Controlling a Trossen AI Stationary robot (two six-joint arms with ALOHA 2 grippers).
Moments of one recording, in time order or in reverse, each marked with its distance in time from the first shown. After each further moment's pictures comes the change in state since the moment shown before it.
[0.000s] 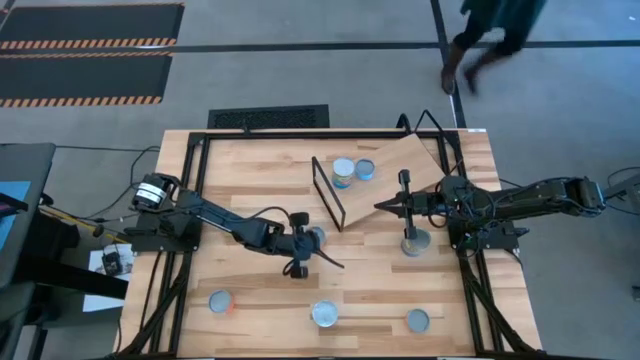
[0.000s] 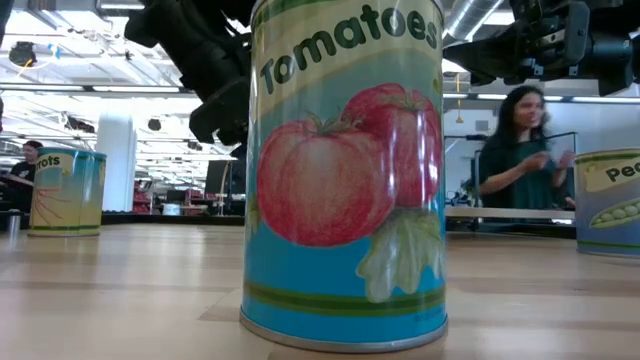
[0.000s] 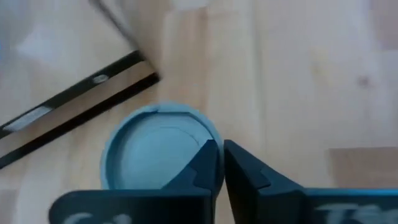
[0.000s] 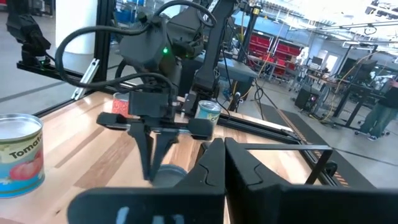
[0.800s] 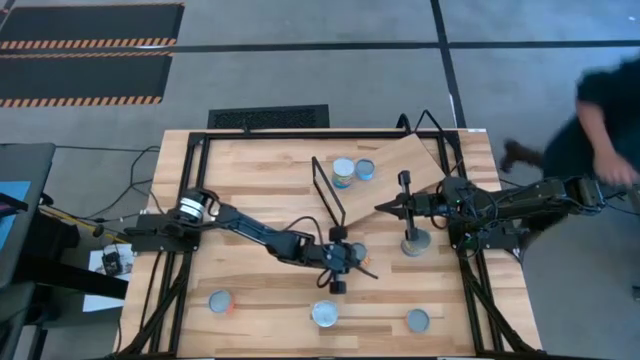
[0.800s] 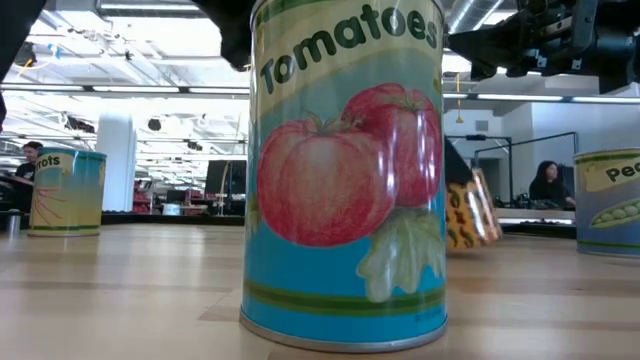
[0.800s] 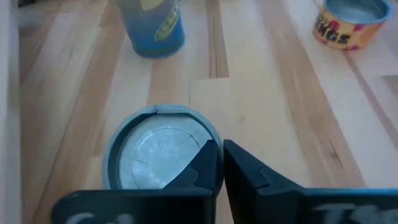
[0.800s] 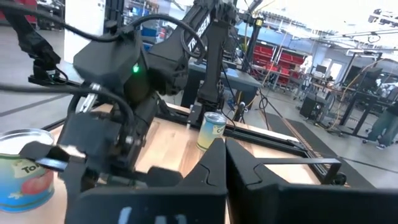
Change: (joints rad) left arm -0.007 0.327 0.347 0.257 0.072 0.004; right arm 0.026 0.000 0.000 0.040 0.000 0.023
